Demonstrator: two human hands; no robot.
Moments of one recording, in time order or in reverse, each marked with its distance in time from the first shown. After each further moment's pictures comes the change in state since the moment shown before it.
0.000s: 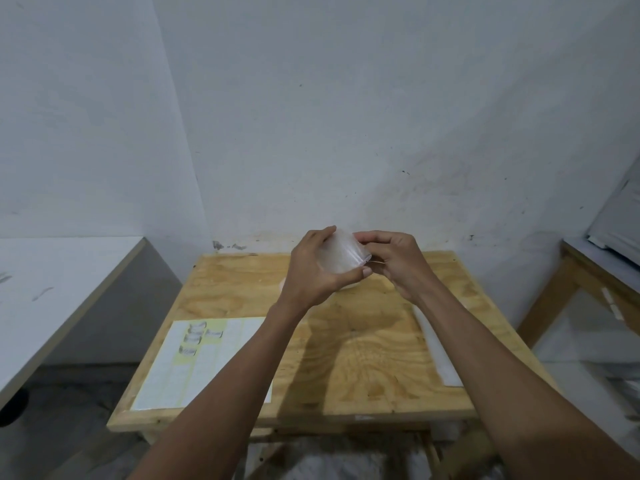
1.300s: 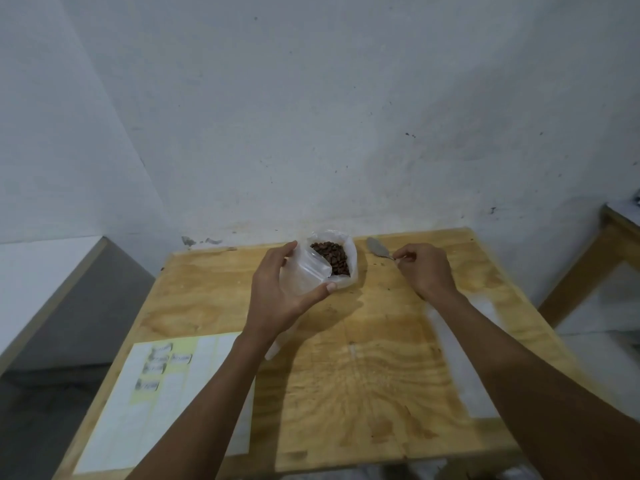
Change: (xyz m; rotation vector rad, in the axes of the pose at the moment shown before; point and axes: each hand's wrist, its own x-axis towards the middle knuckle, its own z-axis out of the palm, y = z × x) left_hand 0.006 -0.090 0.012 0.105 0.040 -0.097; right_hand 0.090 0.122 -0.083 -0.847 0.340 0.067
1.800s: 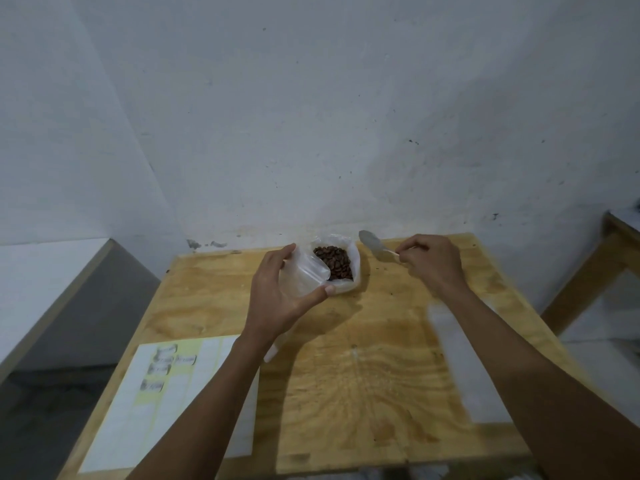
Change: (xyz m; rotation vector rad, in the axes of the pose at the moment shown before) left_hand 0.001 -0.001 -0.006 0.030 0.010 0.002; right_hand -0.004 -0.025 -0.024 0.246 0.036 0.050
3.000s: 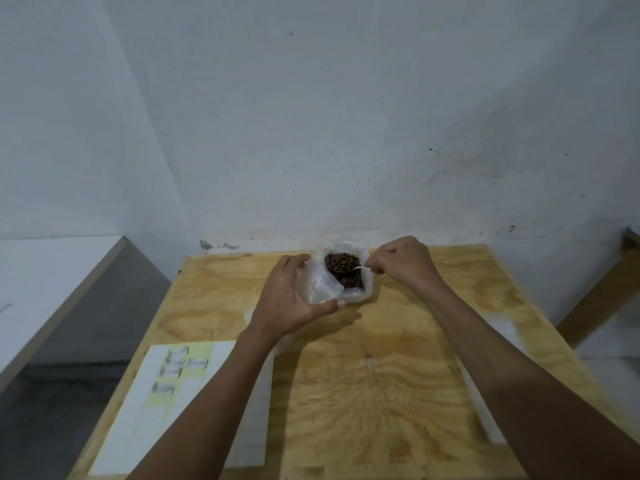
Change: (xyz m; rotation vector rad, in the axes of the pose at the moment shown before) left_hand 0.017 -0.026 -0.006 0.188 -0.158 0.041; right_hand -0.004 -0.050 0.046 -0.136 -0.251 0.024
